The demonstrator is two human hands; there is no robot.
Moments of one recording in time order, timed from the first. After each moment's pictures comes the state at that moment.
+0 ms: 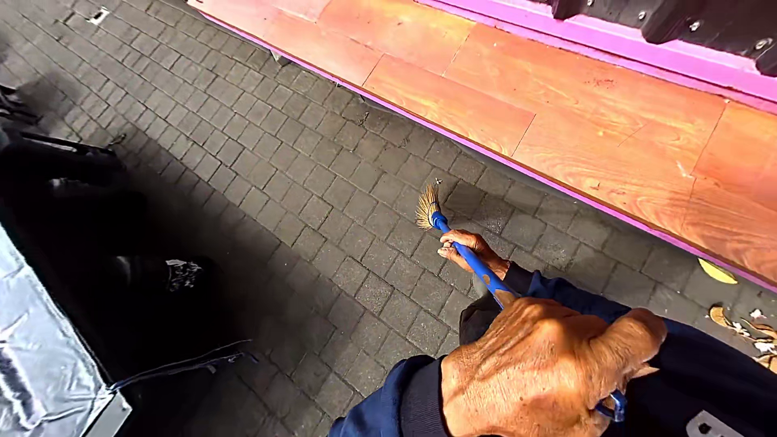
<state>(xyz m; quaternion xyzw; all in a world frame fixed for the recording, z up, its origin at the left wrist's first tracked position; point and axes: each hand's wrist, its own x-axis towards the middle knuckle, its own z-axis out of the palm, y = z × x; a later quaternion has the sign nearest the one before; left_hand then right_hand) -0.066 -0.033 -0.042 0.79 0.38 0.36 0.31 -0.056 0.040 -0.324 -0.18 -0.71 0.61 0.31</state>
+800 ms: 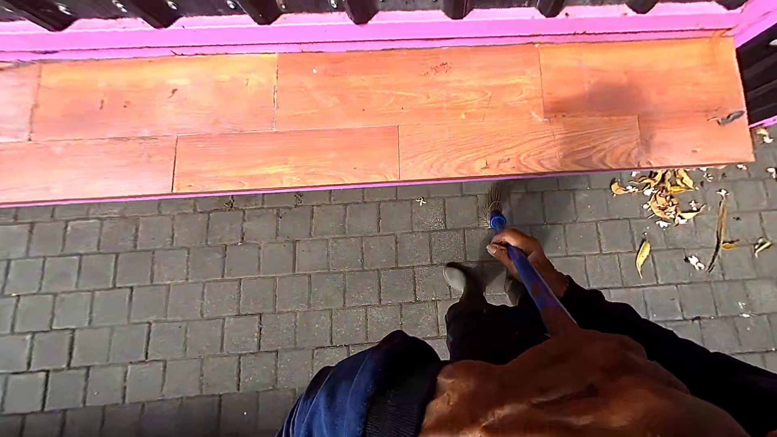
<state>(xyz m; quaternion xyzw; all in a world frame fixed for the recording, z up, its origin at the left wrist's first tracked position) -0.039 0.050 -0.012 0.76 -0.01 0.29 0.58 0.133 0.021 -0.277 -0.54 -0.62 0.40 0.41</state>
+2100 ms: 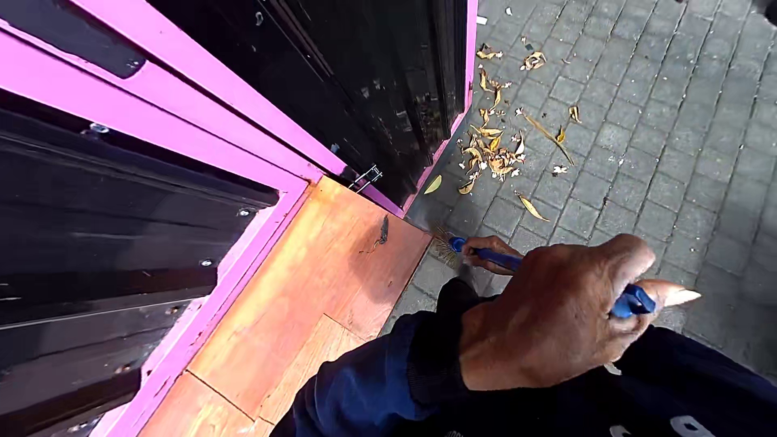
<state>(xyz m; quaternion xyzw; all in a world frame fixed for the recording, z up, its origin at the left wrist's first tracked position) 0.619 0.030 -0.035 0.79 -0.20 0.07 0.57 0.693 -0.056 -0.313 -0.65 -0.43 0.33 0.53</state>
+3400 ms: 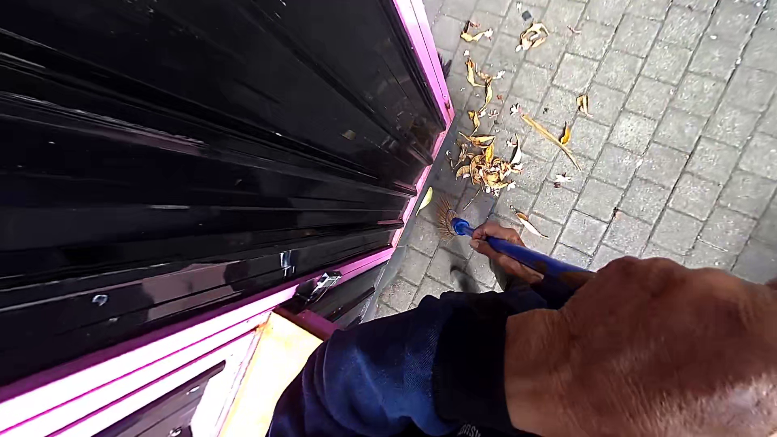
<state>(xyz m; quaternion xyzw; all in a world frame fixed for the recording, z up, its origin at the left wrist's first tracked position) 1.010 -0.036 -0.006 0.80 -0.28 -0.05 0.53 0.999 -0.090 -0.296 -0.63 -0.24 0.25 0.70</state>
